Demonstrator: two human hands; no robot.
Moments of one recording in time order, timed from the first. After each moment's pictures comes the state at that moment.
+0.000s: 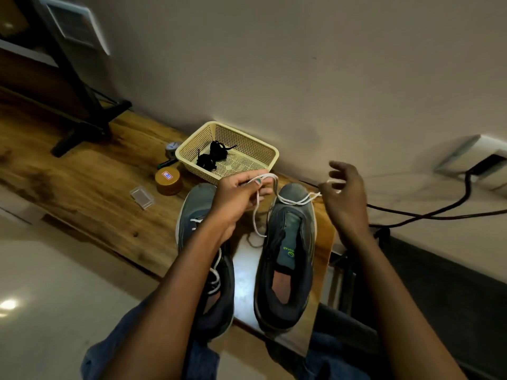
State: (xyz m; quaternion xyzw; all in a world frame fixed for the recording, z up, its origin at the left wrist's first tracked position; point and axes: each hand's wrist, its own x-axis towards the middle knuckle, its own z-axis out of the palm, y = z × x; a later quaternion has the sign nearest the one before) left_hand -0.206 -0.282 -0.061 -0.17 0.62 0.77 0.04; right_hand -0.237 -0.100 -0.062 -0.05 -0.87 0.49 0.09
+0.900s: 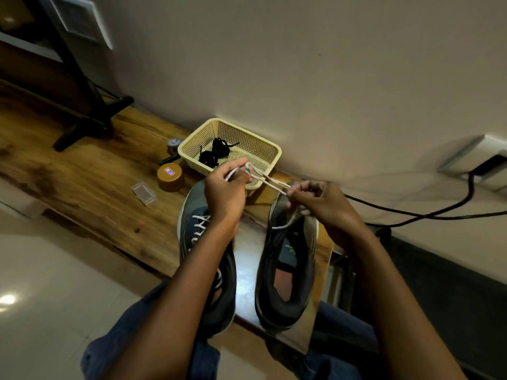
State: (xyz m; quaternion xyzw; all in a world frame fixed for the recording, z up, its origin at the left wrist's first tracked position) left_hand -0.207 -0.282 -0.068 -0.25 0.62 0.73 -0.15; right_hand -0.218 -0.123 -0.040 0.01 -0.80 0.58 -0.17
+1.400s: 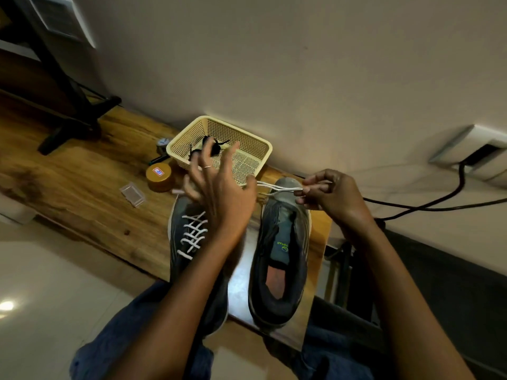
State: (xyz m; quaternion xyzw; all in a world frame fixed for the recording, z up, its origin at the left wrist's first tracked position) left_hand -0.201 -0.264 -0.068 -0.21 0.89 0.33 -0.22; right_hand -0.225 -0.095 -0.043 -0.05 -0.79 0.60 -0.11
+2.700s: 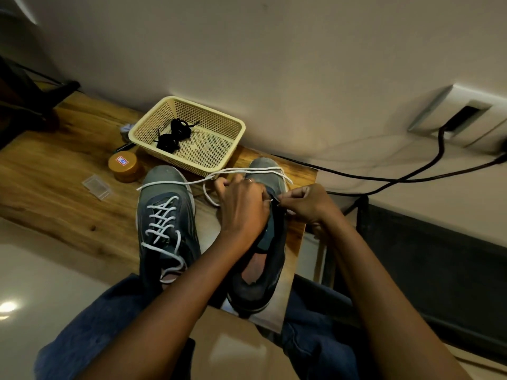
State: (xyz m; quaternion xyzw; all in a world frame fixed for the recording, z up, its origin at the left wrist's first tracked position) left_hand -0.200 -0.201 -0.111 -0.02 0.98 0.15 -0.08; right_hand -0.215 -0.076 -0.082 -0.15 -0.79 0.55 -0.22
